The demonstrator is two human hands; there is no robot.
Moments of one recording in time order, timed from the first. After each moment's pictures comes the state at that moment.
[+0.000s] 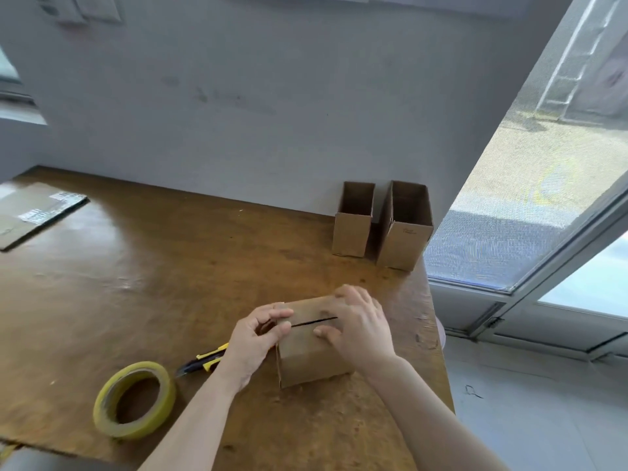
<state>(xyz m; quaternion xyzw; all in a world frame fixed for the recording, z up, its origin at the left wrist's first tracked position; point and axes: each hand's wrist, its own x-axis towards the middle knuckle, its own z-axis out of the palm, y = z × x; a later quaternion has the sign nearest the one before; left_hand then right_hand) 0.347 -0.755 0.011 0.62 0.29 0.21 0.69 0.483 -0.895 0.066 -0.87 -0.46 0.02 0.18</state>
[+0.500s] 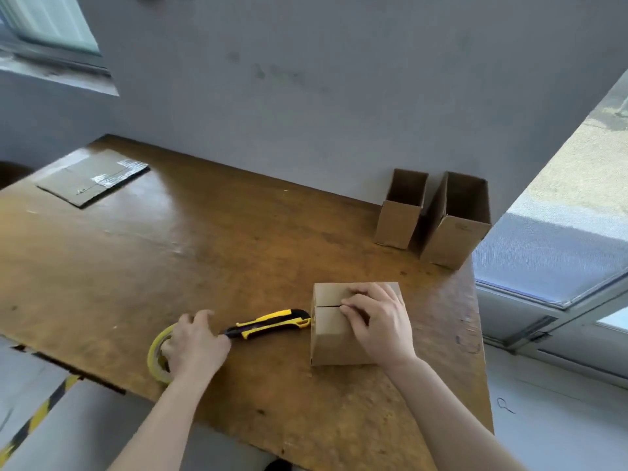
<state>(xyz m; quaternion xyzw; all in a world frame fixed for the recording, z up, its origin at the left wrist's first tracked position) 0.242 -0.713 -0.010 0.73 0.65 0.05 0.22 0.474 -0.882 0.024 -0.80 -0.50 -0.04 0.33</state>
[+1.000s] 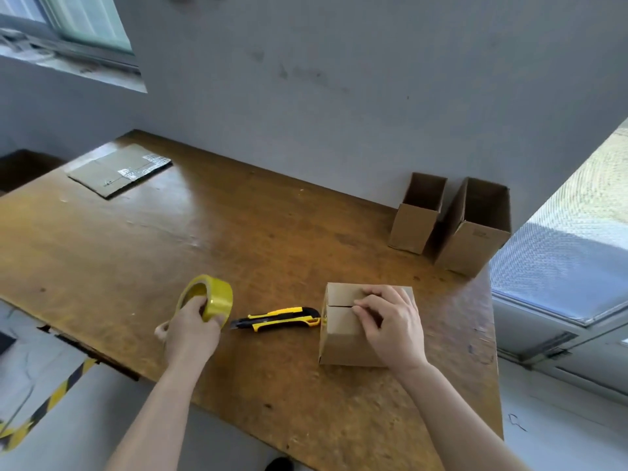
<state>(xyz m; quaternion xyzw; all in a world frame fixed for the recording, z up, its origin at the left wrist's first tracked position) 0.227 -0.706 0.017 0.69 0.66 0.14 0.25 0.476 -0.883 0.022 -0.80 -0.50 -0.03 0.34</state>
